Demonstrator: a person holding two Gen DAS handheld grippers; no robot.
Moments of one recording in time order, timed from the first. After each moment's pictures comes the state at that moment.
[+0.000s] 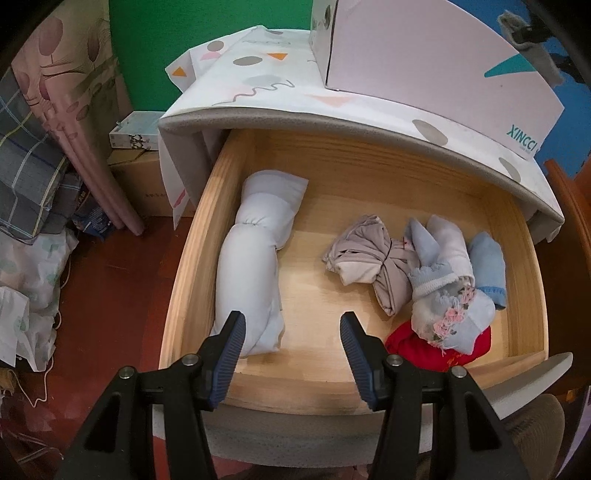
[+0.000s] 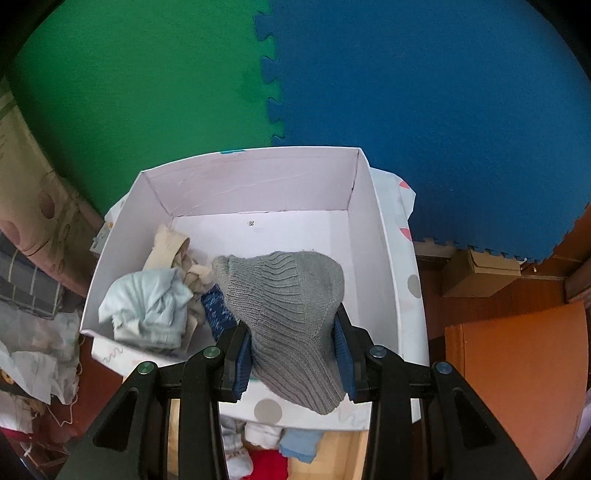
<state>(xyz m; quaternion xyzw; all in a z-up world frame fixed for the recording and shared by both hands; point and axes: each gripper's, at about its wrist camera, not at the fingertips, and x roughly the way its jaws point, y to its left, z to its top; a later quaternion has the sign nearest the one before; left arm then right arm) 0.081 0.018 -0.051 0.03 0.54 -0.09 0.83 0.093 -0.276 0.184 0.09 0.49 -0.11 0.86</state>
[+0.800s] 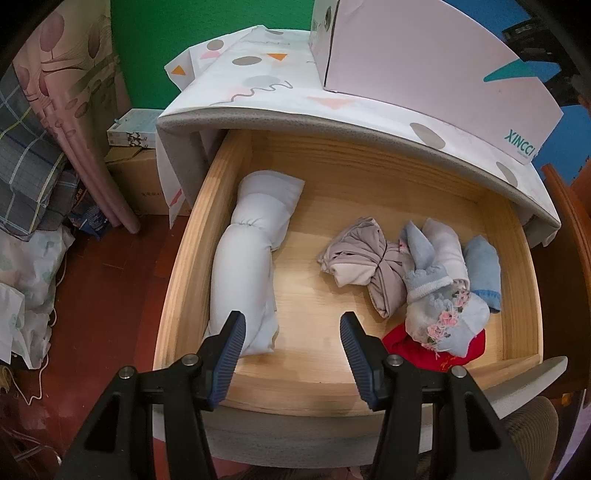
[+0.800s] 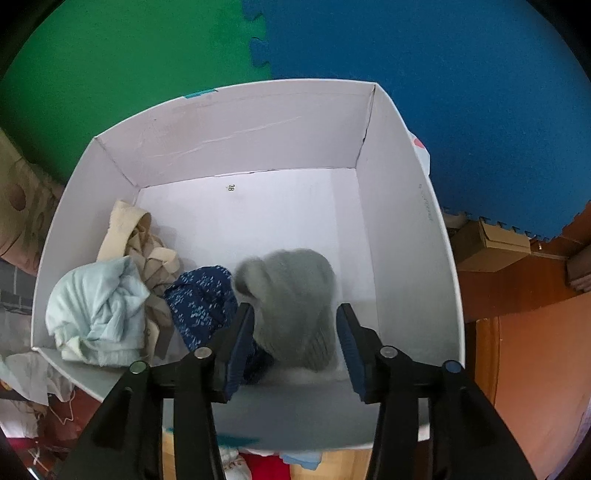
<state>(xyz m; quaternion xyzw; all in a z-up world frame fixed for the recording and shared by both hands) 0.082 0.018 -0.050 0.02 0.54 -0.10 0.83 0.115 -0.280 0.129 0.10 0.54 -0.11 0.83</state>
